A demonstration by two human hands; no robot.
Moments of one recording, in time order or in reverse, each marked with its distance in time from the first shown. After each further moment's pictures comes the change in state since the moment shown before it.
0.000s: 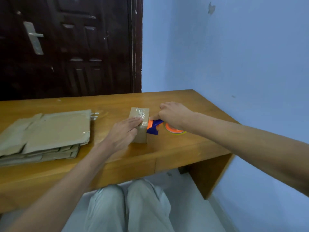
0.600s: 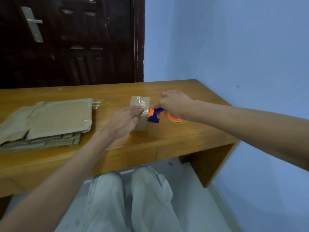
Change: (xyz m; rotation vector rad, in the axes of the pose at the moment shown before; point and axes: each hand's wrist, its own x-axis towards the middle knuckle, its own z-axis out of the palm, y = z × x) left_hand 0.001 0.003 0.000 0.054 0.018 0.013; right_hand 0.003 0.000 0.000 -0.015 -0.077 0.016
